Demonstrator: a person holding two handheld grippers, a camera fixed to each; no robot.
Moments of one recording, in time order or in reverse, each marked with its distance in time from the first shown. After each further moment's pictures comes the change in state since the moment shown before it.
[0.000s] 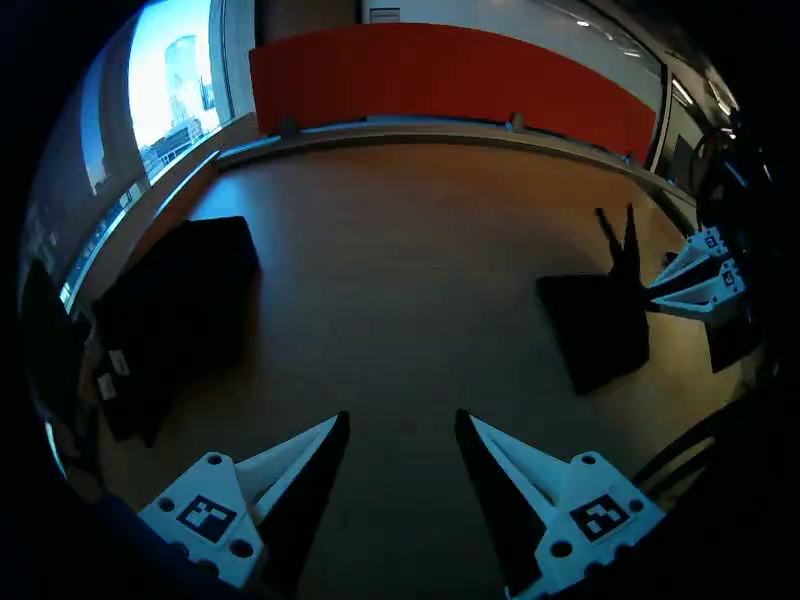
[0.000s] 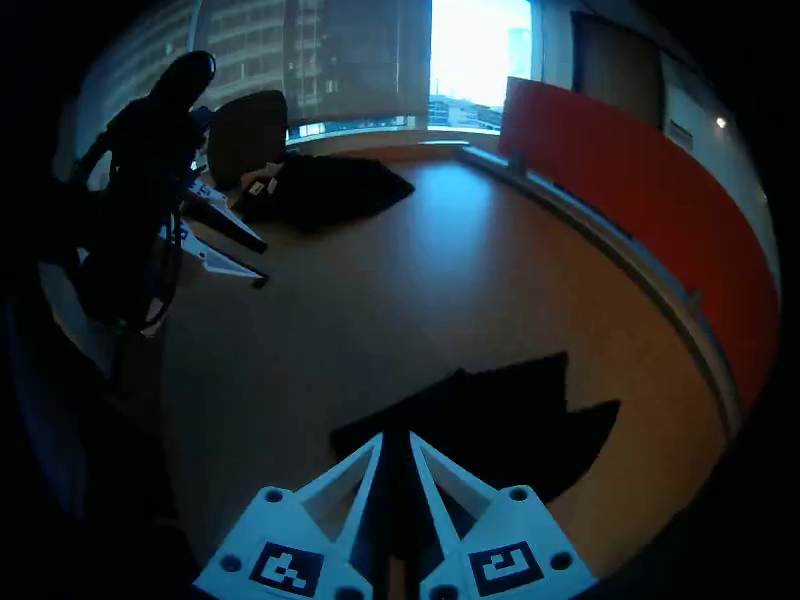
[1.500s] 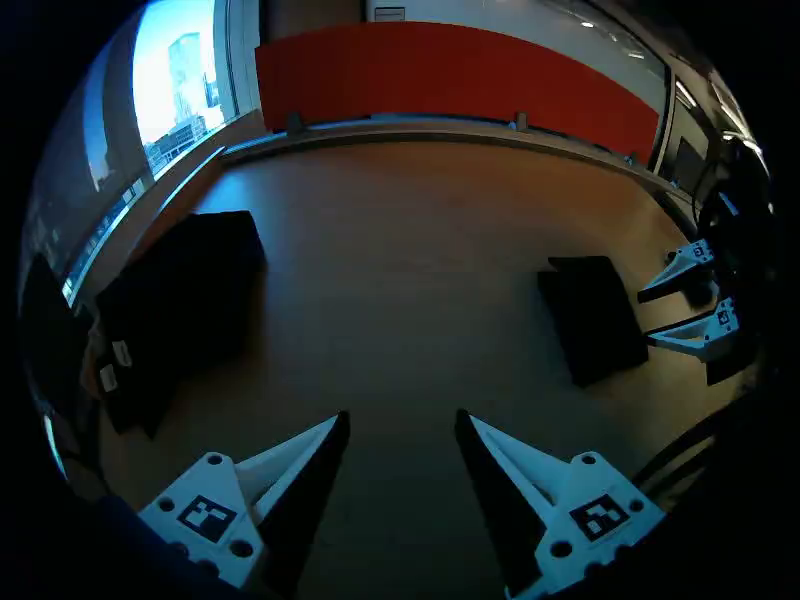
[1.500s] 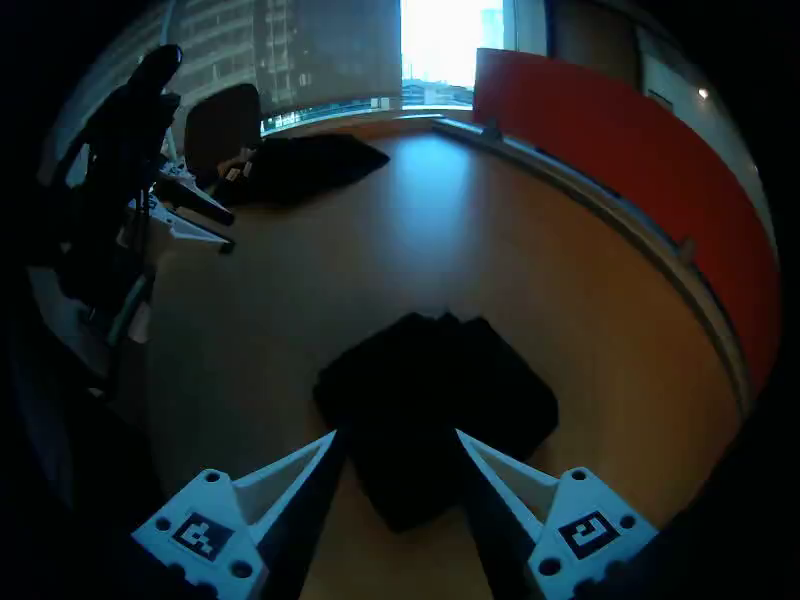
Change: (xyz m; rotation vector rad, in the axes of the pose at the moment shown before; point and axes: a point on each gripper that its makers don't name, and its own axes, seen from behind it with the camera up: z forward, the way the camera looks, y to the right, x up) left arm -0.007 -0.002 -0.005 0.007 -0.004 -0.009; right arm -0.049 0.010 -0.004 -0.048 -0.057 0.090
